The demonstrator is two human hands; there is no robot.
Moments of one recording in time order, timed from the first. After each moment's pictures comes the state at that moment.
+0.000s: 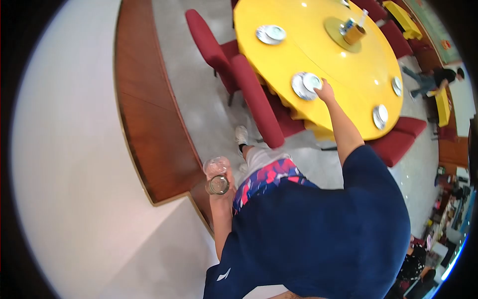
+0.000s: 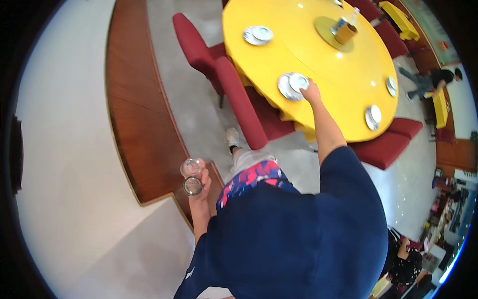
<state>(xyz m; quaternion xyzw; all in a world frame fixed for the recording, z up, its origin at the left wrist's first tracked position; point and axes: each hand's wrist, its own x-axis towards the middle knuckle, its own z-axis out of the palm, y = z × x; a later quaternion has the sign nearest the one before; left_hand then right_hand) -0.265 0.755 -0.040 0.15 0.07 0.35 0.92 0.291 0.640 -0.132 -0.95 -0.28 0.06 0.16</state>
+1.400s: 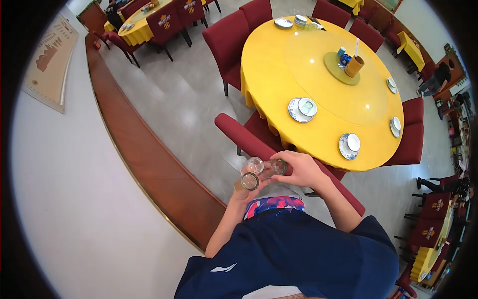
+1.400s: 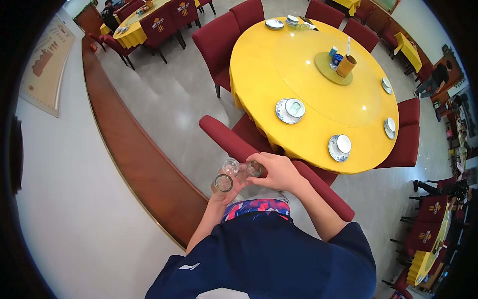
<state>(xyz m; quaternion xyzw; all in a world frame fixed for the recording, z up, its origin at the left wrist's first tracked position) -0.076 1.304 0.055 0.26 0.05 -0.07 0.96 0.030 1.118 0.160 -0.81 -0.42 0.13 0.38</state>
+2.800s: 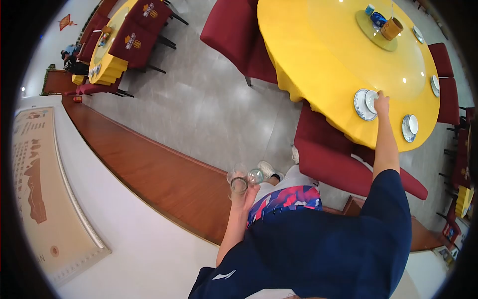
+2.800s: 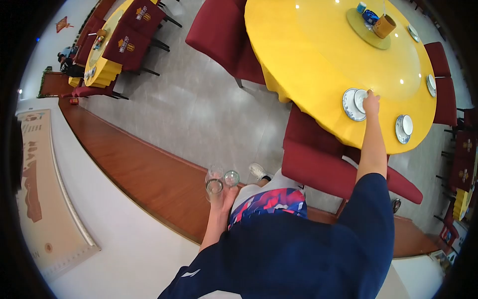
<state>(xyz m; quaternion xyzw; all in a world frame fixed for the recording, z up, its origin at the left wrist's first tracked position) 0.127 1.711 -0.015 0.25 0.22 -0.08 0.94 0.408 1.120 -0.168 -0.96 0.26 0.01 0.10</state>
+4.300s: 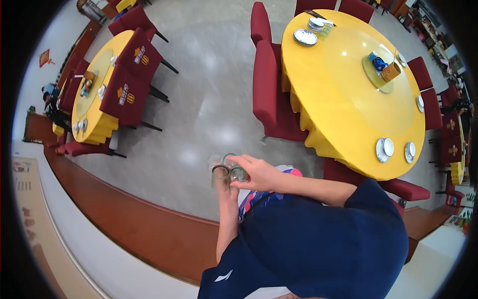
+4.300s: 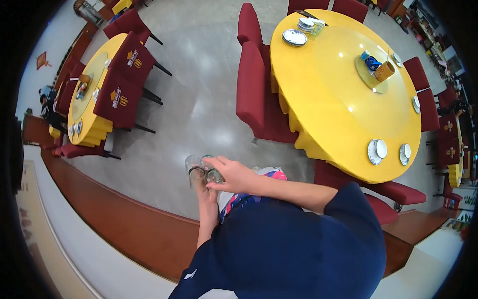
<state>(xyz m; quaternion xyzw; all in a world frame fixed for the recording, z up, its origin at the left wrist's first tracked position) 0.541 2.041 -0.024 0.29 0.12 -0.05 0.95 0.566 1.865 0.091 -0.81 -0.26 0.05 0.52</state>
